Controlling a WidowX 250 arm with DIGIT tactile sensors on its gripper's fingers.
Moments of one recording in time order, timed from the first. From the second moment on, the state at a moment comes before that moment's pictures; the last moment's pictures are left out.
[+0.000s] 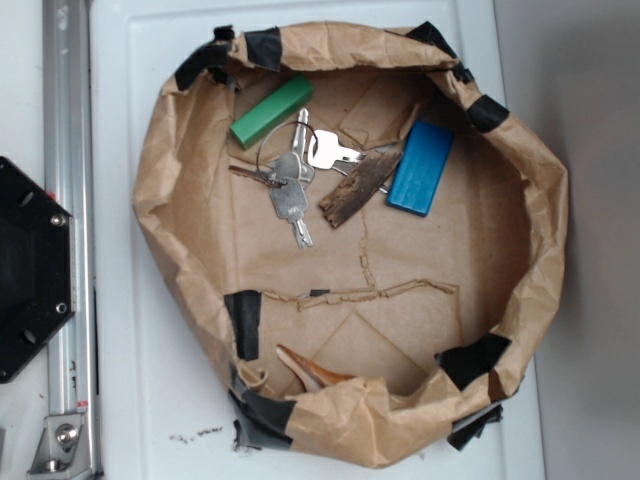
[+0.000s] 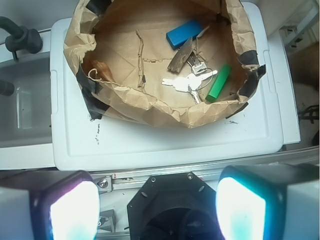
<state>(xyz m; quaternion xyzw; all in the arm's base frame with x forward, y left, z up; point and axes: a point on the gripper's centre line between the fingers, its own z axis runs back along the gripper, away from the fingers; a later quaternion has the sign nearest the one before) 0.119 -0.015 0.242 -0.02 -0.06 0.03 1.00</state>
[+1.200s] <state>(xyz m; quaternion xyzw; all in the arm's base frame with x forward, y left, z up) 0.270 0.017 0.138 -0.04 -0.04 0.31 0.95</state>
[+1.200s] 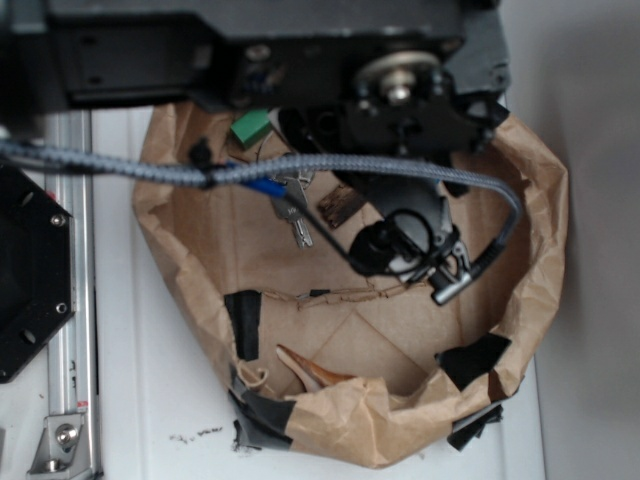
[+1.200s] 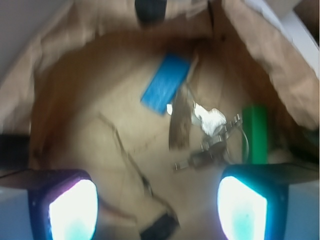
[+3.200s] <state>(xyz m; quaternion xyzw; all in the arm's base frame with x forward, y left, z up) 0.304 0.026 0.013 -0.01 -0.02 0.21 0.98</state>
